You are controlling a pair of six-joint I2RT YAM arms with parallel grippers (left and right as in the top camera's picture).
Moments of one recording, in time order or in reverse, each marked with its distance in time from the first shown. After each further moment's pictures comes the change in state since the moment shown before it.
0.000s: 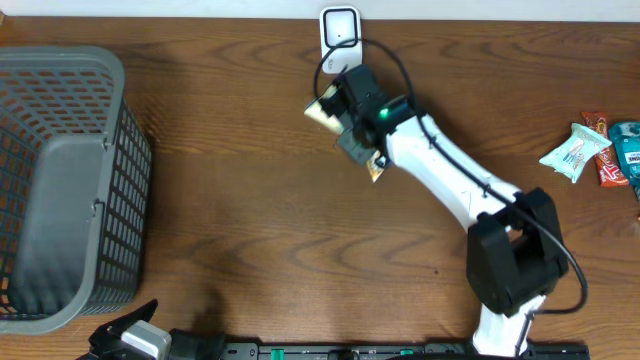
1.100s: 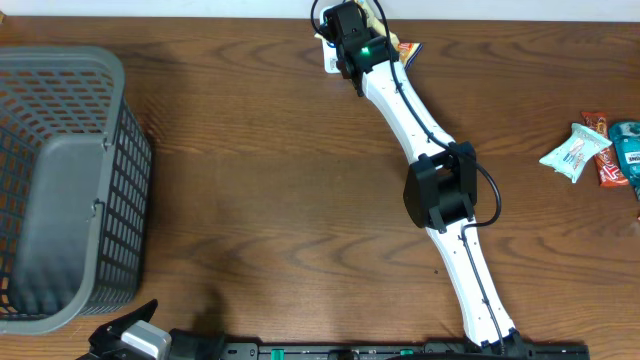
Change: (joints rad) left arm 0.000 0.000 0.000 0.000 0.000 0.000; right arm -0.092 0.722 1.015 -0.100 0.329 -0.179
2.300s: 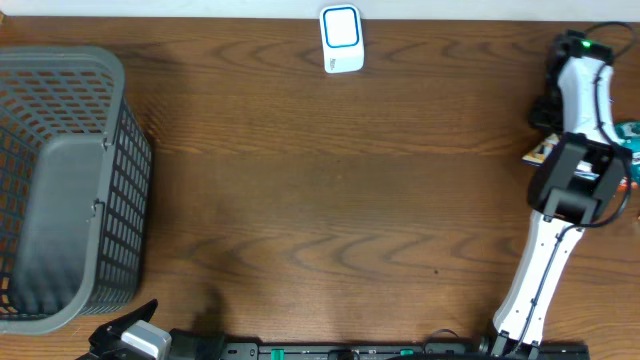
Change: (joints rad) left arm 0.000 0.000 0.000 0.000 0.000 0.000; right arm -0.732 -0.080 -0.205 -0.505 -0.083 0.637
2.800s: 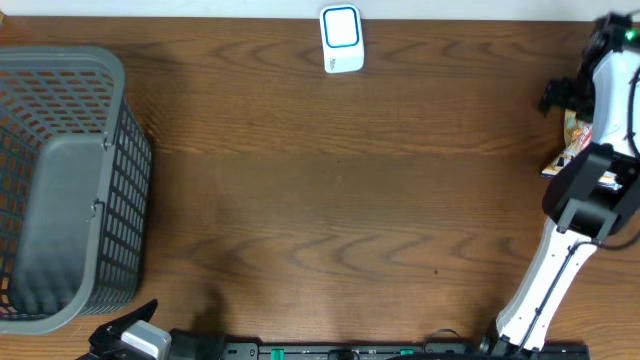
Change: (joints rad) left arm 0.000 0.000 0.000 0.000 0.000 0.000; right arm -0.034 -0.191 -0.012 0.006 -0.175 -0.019
